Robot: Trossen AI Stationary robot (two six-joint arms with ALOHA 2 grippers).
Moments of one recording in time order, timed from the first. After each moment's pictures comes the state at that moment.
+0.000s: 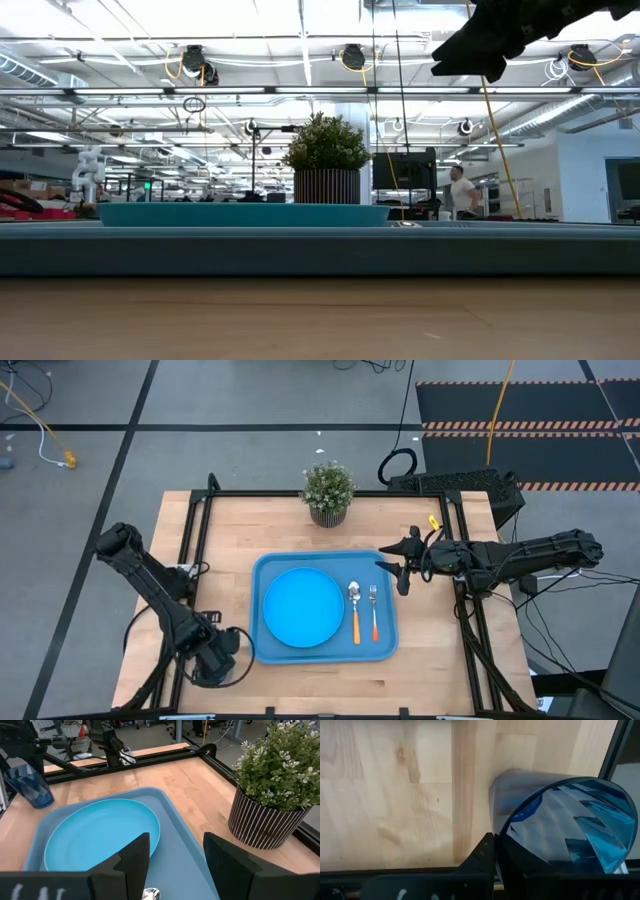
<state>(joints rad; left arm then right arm) -0.81 1.47 1.10 -1.13 0.18 -0.87 0.09 0.82 0.58 -0.15 0.34 0.21</state>
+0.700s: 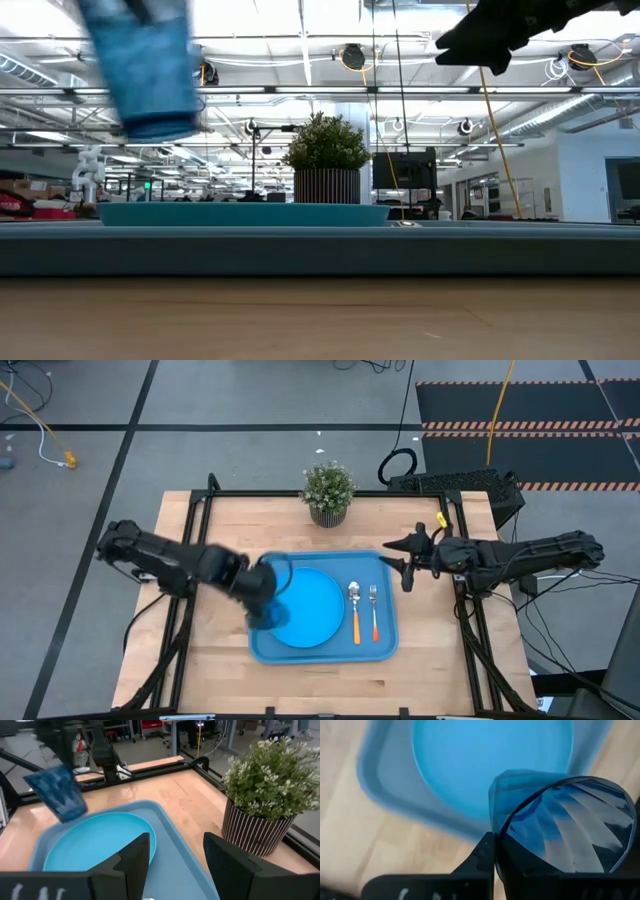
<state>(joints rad) -0.29 1.47 1.45 -1.30 -0.05 -0.75 0.09 0.76 0.58 -0.14 0.37 0.22</state>
